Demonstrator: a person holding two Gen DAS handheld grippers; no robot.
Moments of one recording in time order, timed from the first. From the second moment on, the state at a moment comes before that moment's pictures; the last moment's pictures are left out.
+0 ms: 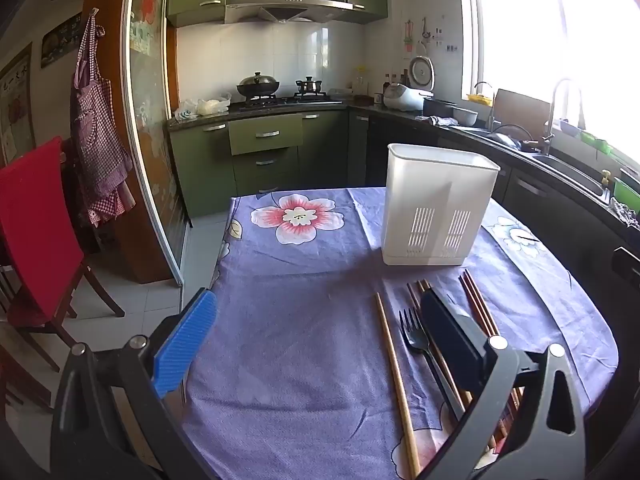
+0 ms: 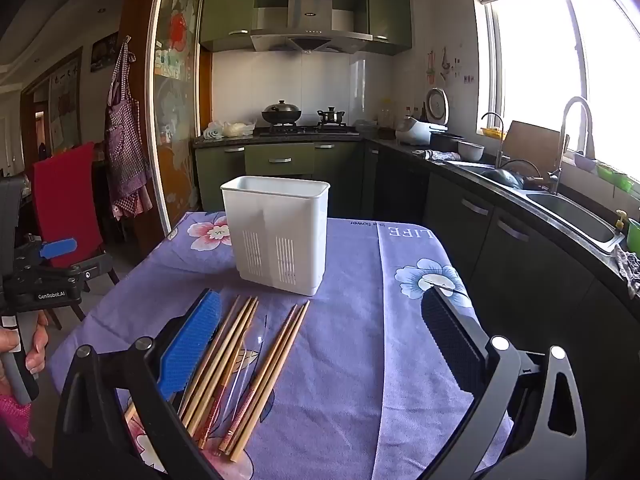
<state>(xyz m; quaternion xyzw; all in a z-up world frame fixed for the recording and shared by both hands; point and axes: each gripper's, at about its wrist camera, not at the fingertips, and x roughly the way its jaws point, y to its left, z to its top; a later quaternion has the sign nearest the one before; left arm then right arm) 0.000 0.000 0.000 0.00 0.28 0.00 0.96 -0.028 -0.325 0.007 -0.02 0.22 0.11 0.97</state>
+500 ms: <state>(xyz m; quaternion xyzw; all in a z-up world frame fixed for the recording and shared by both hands) -0.001 -0.005 -0.005 0.02 0.28 0.01 0.96 -0.025 -0.321 0.004 -0.03 0.23 0.11 0.97</state>
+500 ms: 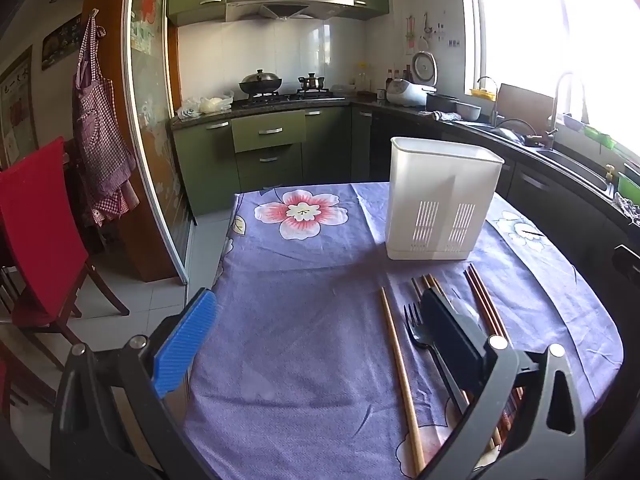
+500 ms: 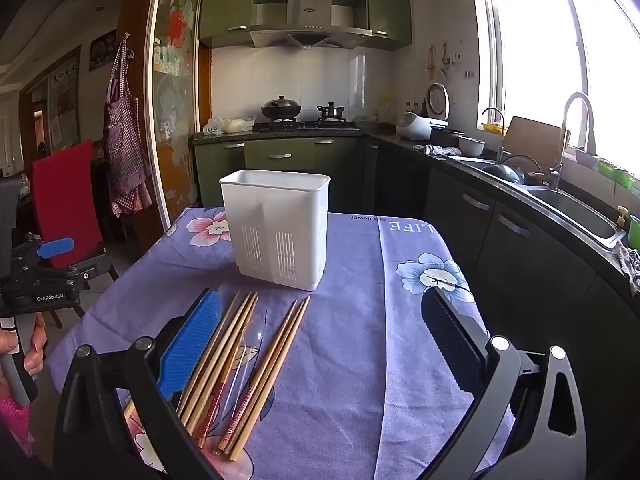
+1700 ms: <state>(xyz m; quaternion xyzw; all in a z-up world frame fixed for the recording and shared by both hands) -0.005 -0.003 0.000 0.01 0.28 0.00 0.96 -0.027 -0.327 0.001 -0.02 0.22 0.11 0.97</state>
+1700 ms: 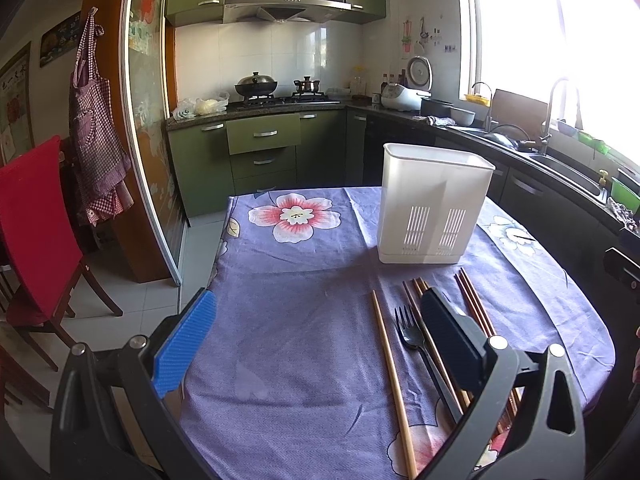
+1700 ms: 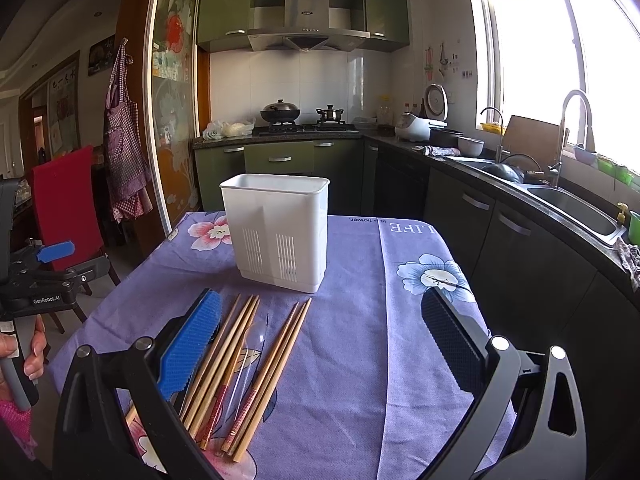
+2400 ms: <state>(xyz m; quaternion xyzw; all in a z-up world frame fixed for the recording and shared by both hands) -0.006 -0.004 0.000 0.01 0.28 0.00 0.96 -0.032 -0.329 0.006 -0.01 0.22 0.11 0.97</state>
